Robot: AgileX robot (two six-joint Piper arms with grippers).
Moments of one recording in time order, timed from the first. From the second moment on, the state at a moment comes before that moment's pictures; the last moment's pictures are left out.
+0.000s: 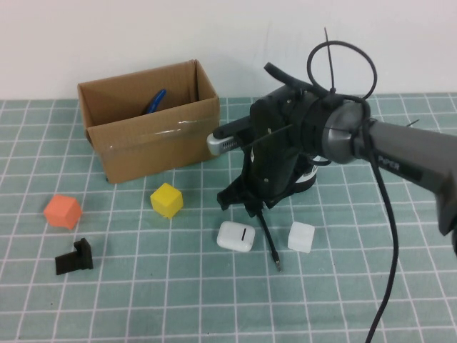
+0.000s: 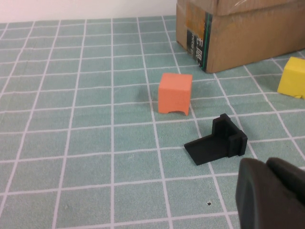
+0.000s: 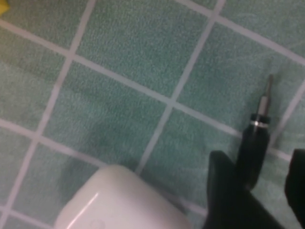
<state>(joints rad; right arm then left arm) 0.65 2.14 -1.81 -0.08 0.95 0.18 -0.13 -0.01 0.03 0.03 0.35 0.04</state>
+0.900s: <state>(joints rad) 0.65 2.16 -1.87 -0.16 0.99 0.12 -0.13 -0.01 0.03 0.03 0.35 0.04</state>
